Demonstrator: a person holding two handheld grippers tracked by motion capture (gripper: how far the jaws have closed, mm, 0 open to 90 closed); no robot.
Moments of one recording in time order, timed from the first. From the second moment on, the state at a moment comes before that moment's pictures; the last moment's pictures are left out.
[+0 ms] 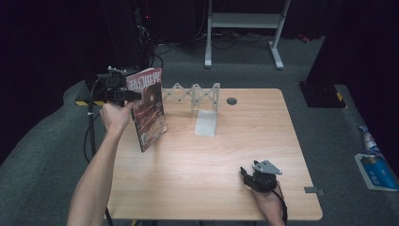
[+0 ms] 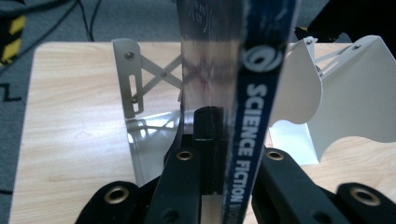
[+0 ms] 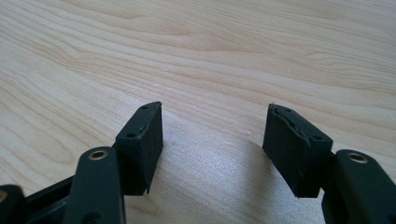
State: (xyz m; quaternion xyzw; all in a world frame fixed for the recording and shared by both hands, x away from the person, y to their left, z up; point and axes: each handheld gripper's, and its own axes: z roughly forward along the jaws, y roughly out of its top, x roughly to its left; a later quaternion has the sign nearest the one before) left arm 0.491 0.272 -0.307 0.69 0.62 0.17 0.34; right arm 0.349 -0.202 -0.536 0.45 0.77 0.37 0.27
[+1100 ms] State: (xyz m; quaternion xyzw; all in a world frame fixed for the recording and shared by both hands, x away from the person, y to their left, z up) left arm 0.469 0.259 -0.354 0.62 0.58 0.28 0.44; right arm 0.349 -0.203 -0.536 0.45 0.77 0.37 0.27
